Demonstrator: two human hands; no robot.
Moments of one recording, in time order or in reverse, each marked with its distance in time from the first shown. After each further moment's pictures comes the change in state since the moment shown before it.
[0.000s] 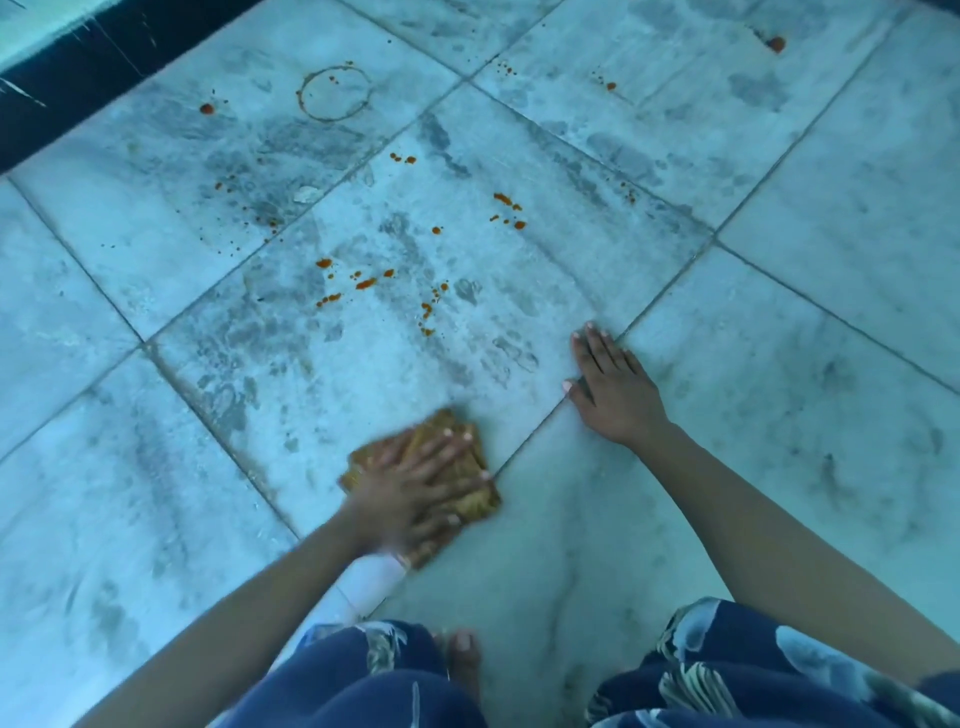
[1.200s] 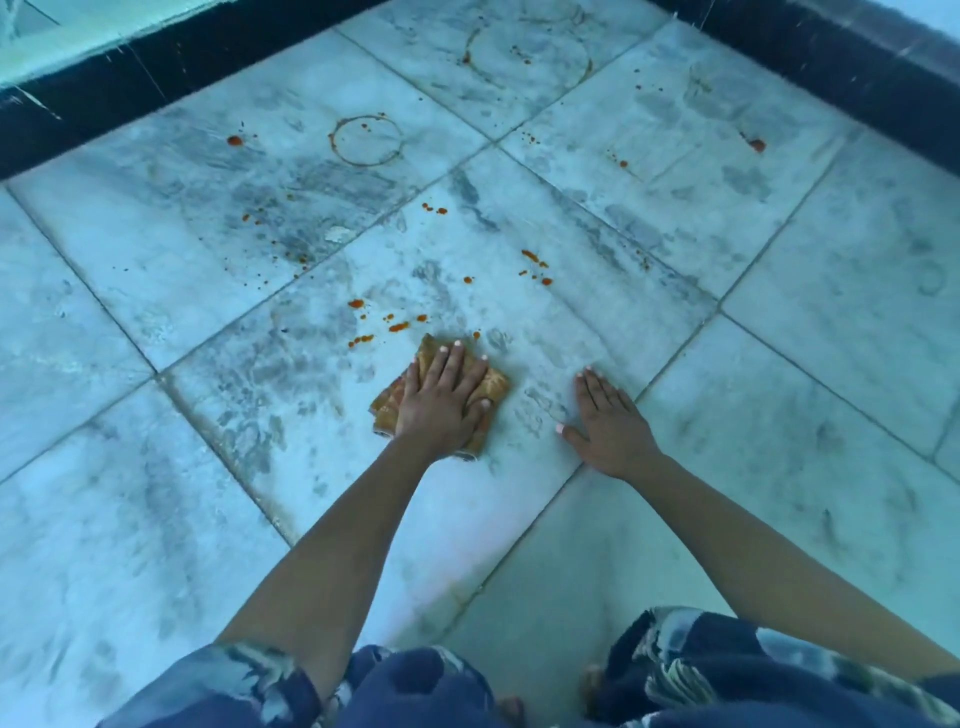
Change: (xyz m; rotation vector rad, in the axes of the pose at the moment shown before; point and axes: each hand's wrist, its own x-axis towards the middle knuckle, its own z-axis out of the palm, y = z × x) left_hand 0.099 -0.081 -0.041 -0.216 -0.072 -0.553; right_hand 0.018 -0.054 -0.029 -0.135 -0.079 0.057
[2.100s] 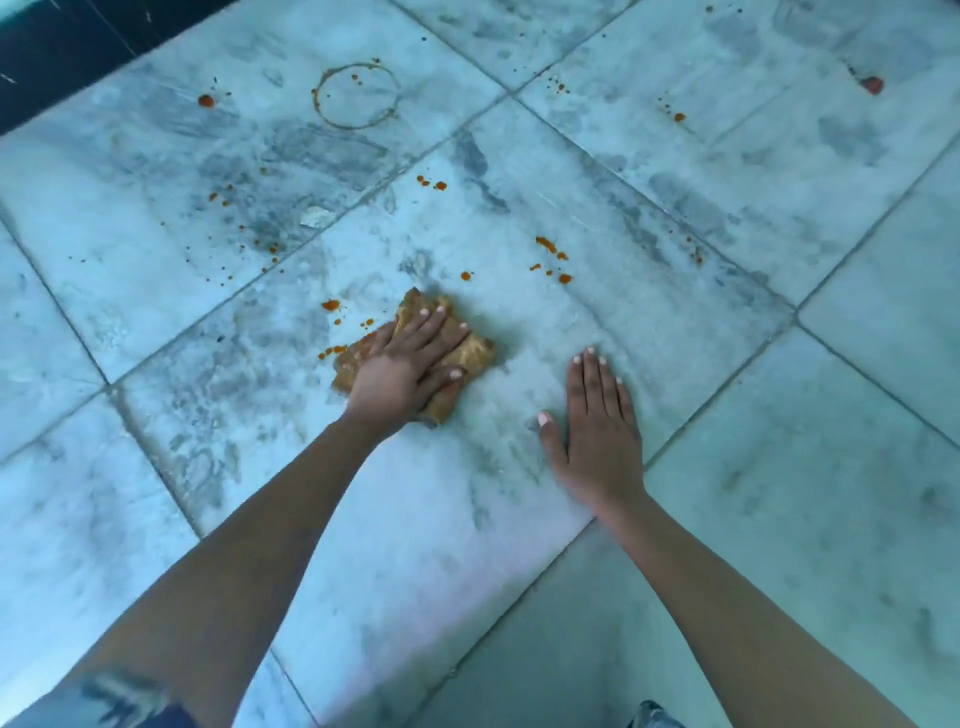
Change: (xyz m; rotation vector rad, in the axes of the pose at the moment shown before) left_hand 0.061 -0.047 -0.013 -0.138 0.248 0.149; right_hand 0.063 -0.011 0.037 0.198 0.409 -0.002
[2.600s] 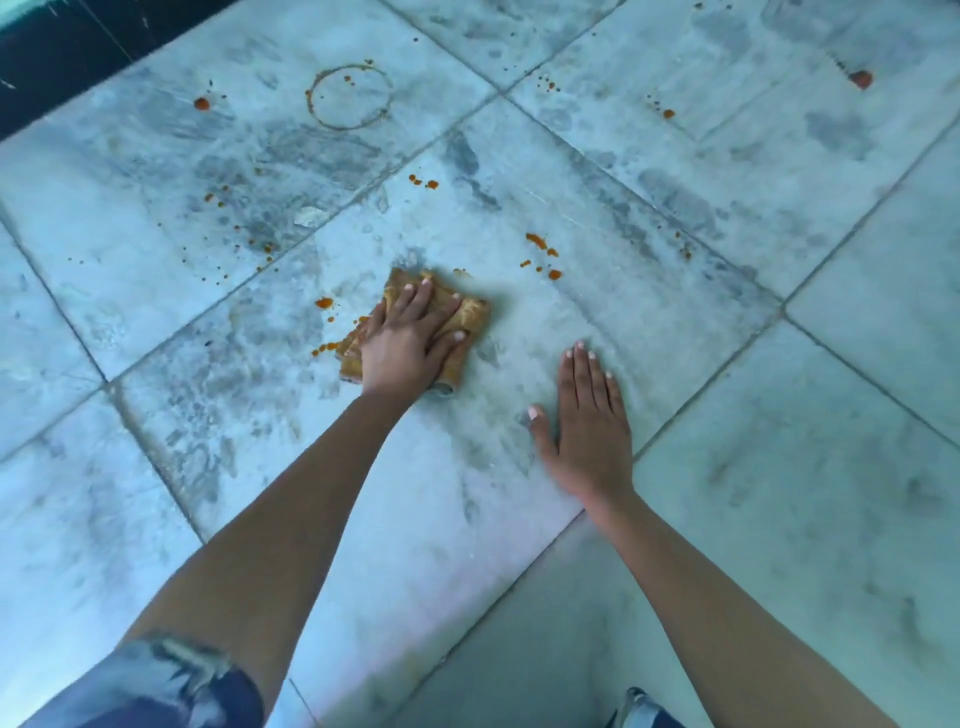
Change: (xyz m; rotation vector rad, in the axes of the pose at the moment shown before) left_hand 0.026 0.020 0.001 0.005 0.096 -0.257; right_hand -0.002 0.001 -0.001 0.011 0.020 -0.006
